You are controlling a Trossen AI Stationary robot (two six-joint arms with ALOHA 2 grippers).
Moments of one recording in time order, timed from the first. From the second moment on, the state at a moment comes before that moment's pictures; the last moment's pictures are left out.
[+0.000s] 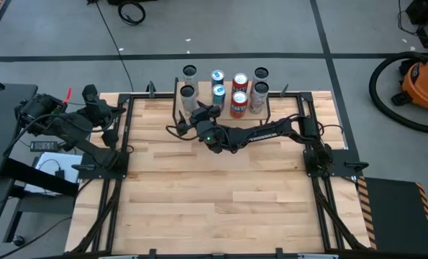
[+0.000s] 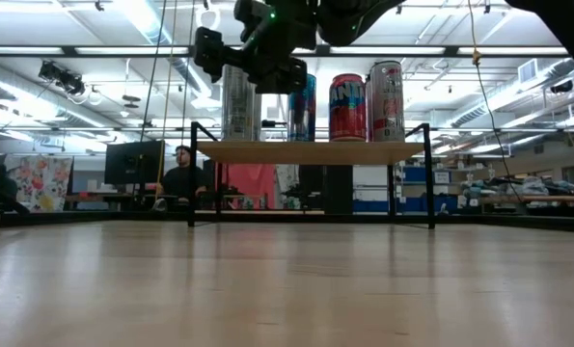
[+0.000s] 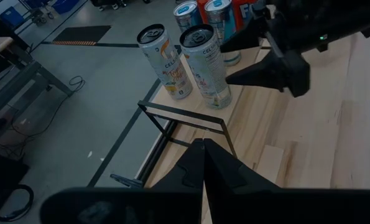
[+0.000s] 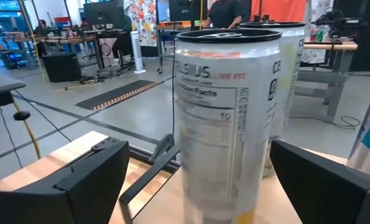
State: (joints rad) left arm -0.42 0.82 1.50 -1.57 -0.89 -0.40; right arm -0.02 2.11 1.61 0.39 0.99 0.18
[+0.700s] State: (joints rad) left arm -0.42 0.82 1.50 -1.57 -0.89 -0.41; right arm -0.12 2.11 1.61 0.39 0.82 0.18
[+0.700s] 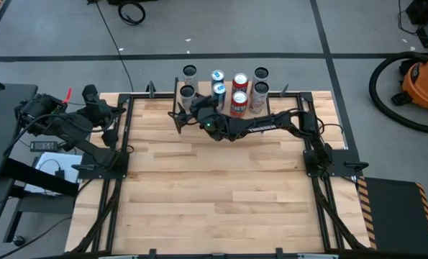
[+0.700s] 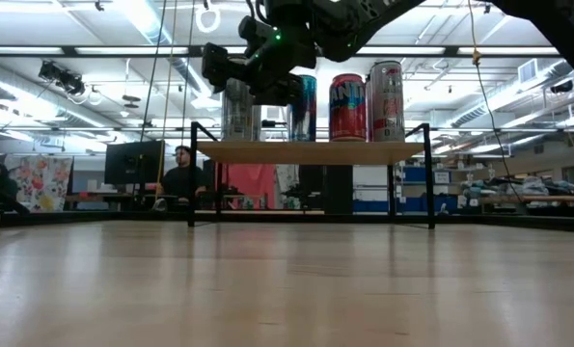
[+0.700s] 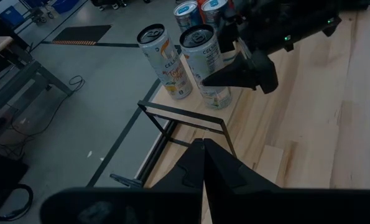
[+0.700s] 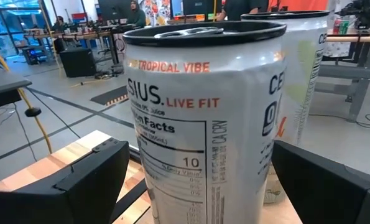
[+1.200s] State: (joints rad) left arm -0.42 0.82 1.50 -1.57 -0.90 -0.41; right arm -0.12 2.11 1.61 0.39 0.78 0.20
